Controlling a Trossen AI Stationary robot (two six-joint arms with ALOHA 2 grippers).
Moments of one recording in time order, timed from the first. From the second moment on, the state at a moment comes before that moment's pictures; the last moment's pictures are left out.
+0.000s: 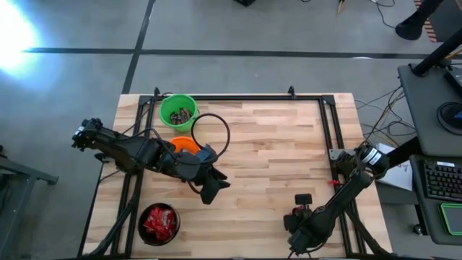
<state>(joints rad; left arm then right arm) -0.37 1.49 1.57 -0.65 -0.20 -0.91 0.84 1.87 1.28 -1.07 0.03 0.79</state>
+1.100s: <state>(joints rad) -0.37 1.49 1.57 -0.69 -0.16 -0.76 0.72 1.69 1.70 -1.17 0.39 0.92</state>
